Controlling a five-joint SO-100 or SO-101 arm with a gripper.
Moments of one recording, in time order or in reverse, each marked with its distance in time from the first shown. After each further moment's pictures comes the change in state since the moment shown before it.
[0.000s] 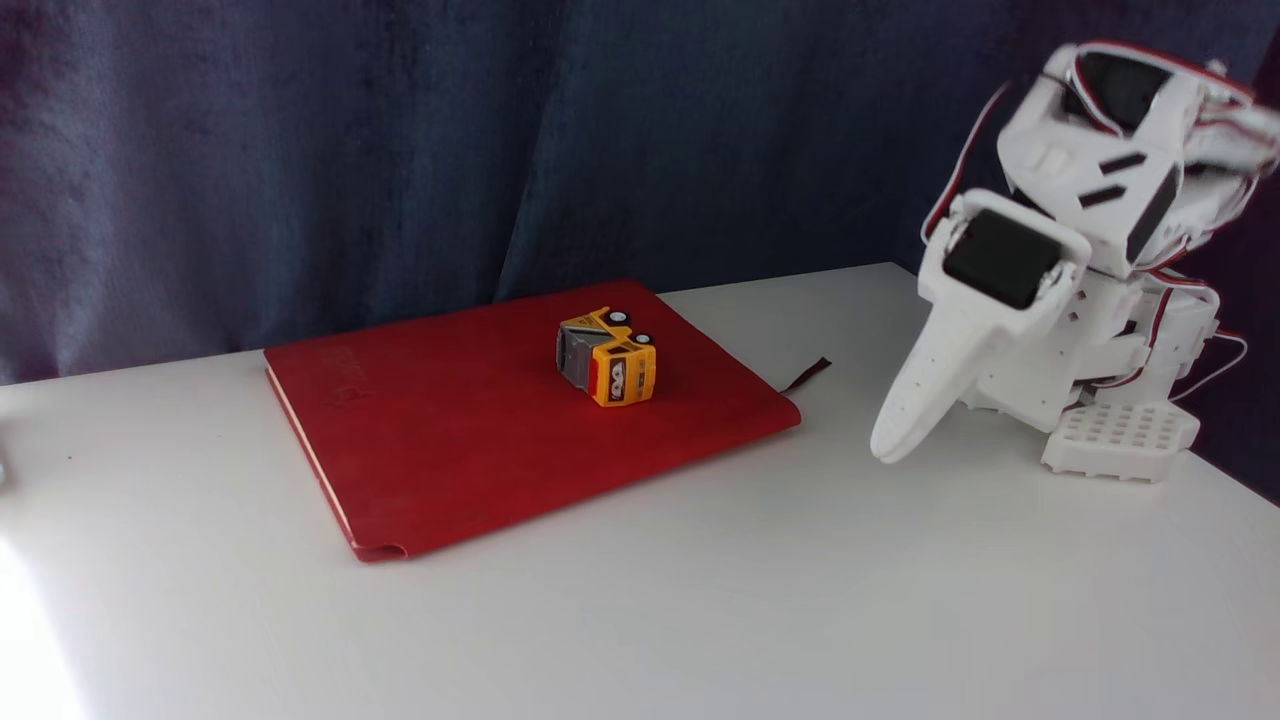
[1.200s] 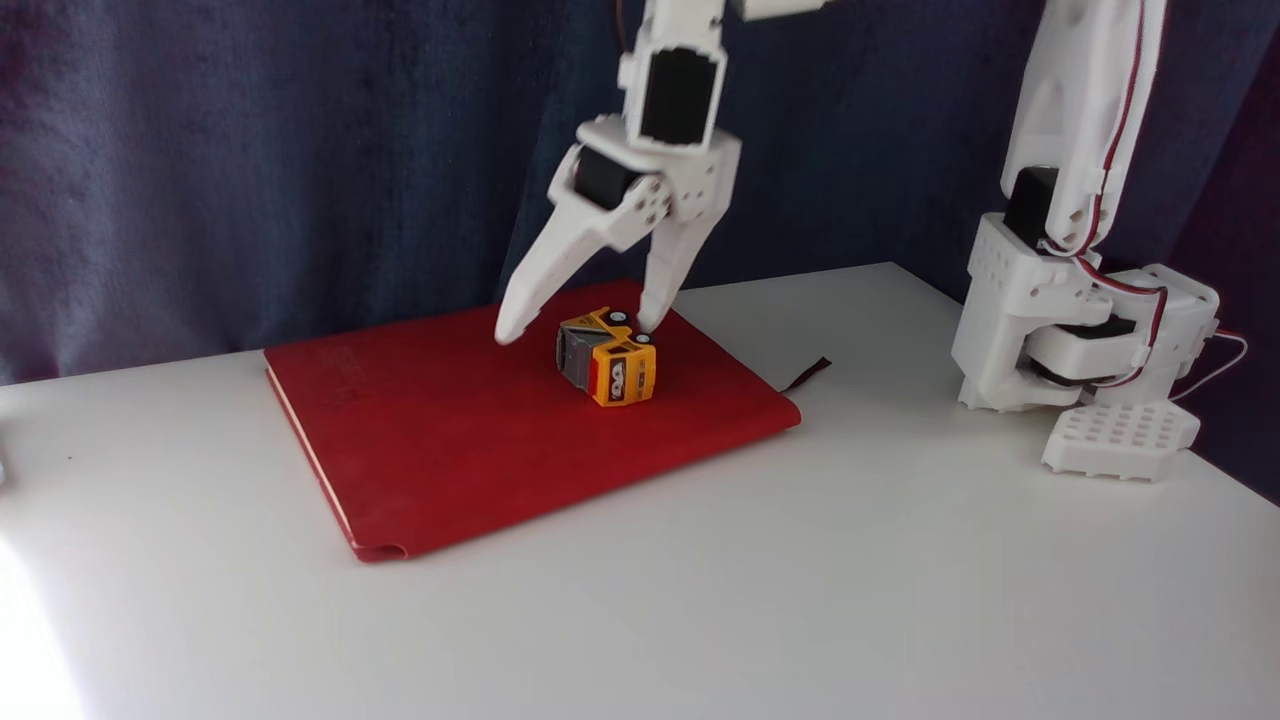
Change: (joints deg) arm 38.1 -97.1 -73.4 13.2 -22.1
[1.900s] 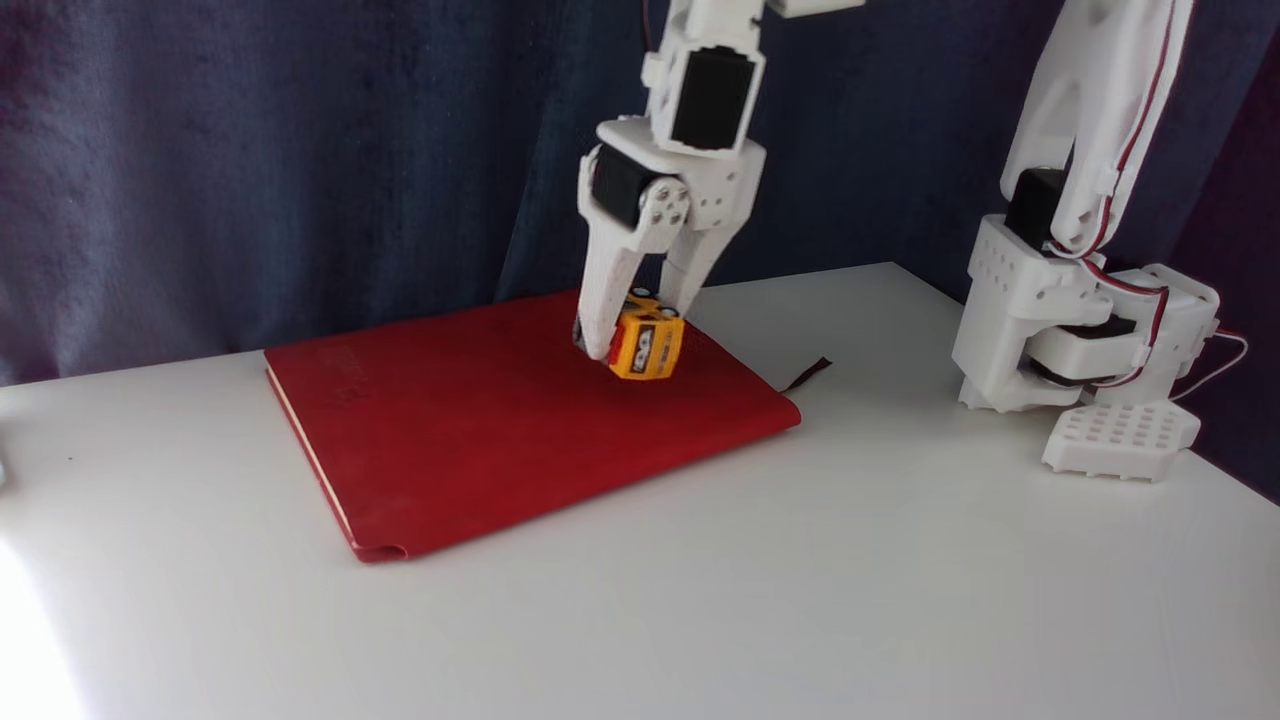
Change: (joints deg) arm -2.3 -0.5 1.7 -3.2 5.8
